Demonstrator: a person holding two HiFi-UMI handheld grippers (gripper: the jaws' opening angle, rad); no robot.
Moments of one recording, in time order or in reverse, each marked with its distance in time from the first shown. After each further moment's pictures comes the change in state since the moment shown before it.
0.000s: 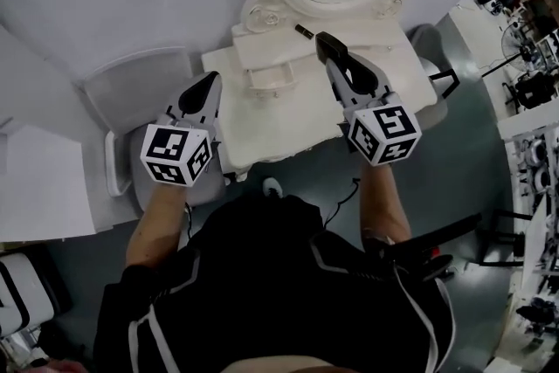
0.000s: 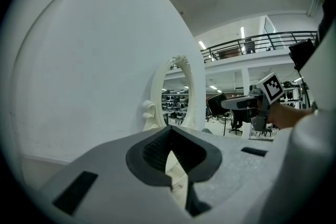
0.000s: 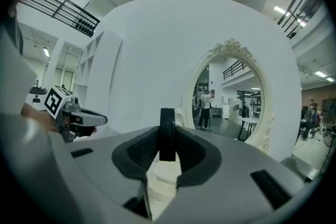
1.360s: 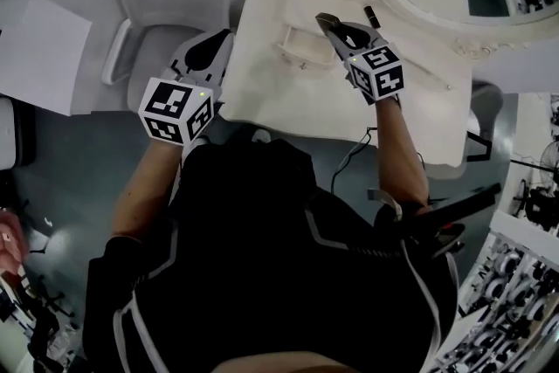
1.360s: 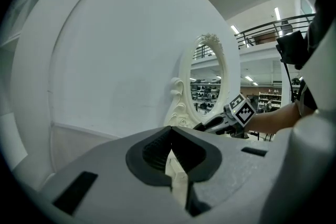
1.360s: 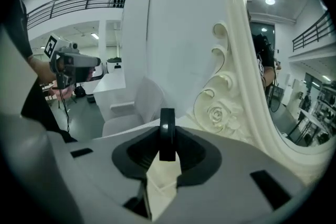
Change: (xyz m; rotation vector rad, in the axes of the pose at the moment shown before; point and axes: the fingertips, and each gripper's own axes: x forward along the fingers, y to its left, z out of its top) left arm 0.030 0.029 -0.086 -0.114 0.123 0.376; right arm 0.190 -0.010 -0.202 -0.232 0.417 0.642
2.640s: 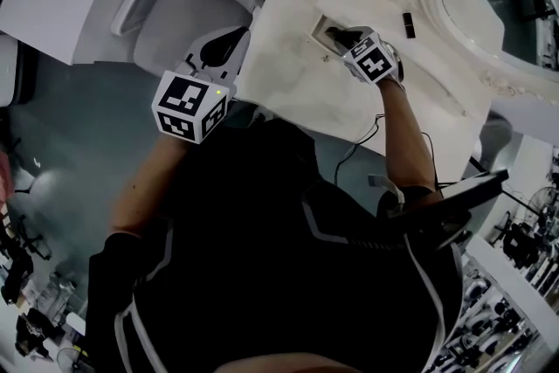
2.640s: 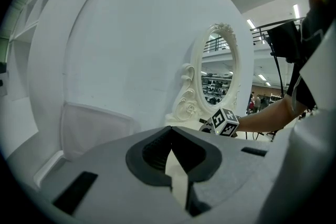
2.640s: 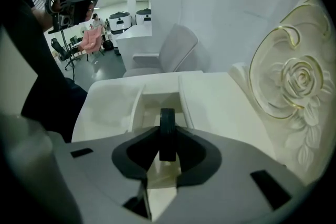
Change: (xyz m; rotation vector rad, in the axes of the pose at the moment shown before) left arm -0.007 0.013 -0.054 -0.099 0.092 0.107; right arm 0.106 0.026 -0.112 -0.323 0.442 0.260
